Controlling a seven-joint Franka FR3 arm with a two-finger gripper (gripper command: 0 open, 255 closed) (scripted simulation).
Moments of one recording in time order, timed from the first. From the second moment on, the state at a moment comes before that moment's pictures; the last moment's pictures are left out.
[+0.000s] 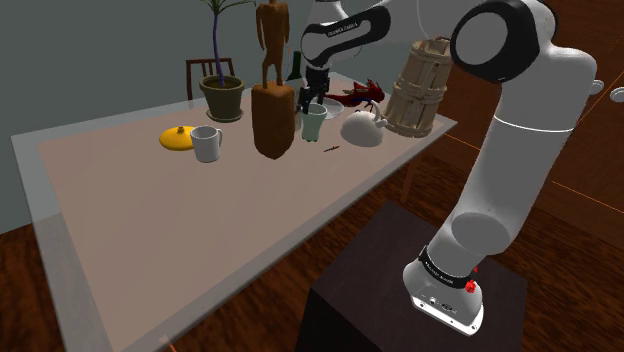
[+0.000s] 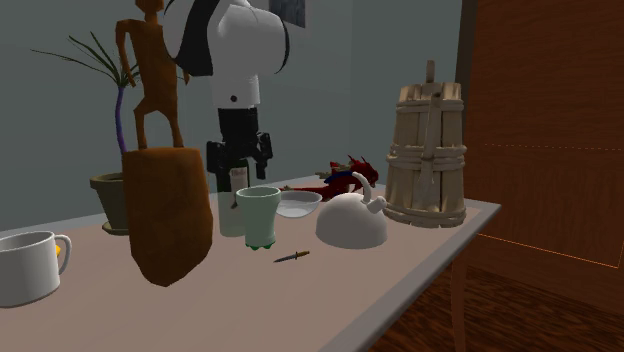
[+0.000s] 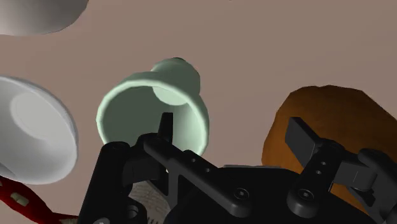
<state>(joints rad) -0.05 0.19 -0.17 -1.82 -0.07 2.11 -0.25</state>
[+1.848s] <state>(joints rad) -0.07 0.38 -0.17 -1.70 -0.05 2.19 -0.26</state>
